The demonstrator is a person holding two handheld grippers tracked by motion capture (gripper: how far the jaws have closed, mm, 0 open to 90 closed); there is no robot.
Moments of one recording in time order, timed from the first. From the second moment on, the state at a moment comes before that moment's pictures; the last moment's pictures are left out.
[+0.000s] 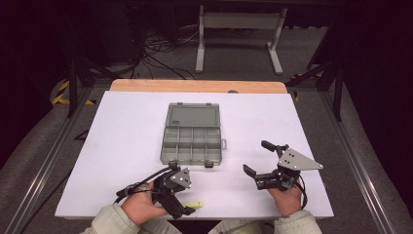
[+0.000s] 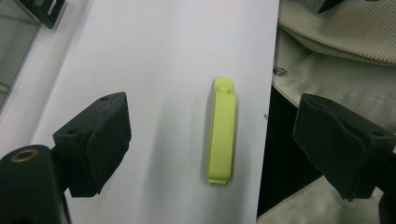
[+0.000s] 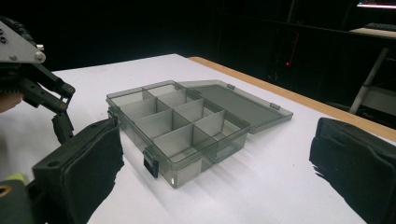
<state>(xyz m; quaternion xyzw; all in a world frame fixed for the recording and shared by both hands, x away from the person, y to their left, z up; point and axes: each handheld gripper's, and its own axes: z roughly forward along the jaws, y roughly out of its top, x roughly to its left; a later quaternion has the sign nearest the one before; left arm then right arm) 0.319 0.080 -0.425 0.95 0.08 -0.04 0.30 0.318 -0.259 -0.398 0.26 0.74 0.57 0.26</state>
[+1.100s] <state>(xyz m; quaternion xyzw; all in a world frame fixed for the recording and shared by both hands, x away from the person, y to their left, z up) 0.310 0.073 -0.438 0.96 0.05 -0.02 0.26 0.318 -0.260 -0.398 0.26 0.74 0.57 0.26</state>
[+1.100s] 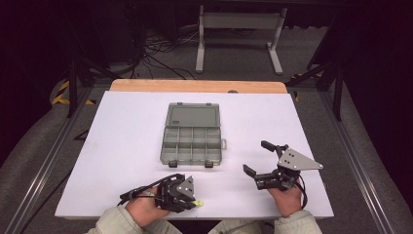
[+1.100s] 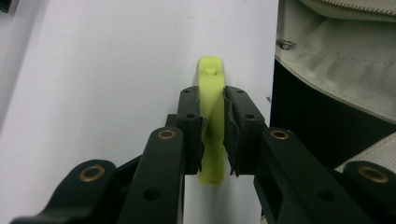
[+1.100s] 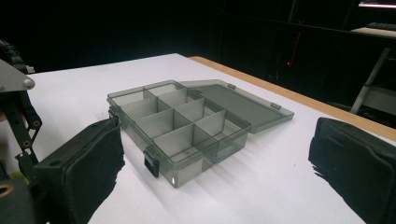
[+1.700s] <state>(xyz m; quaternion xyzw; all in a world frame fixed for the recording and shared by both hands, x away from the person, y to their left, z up) 0.310 0.088 -0.402 0.95 0.06 -0.02 0.31 0.318 -0.259 -0.398 0.26 0.74 0.57 0.26</state>
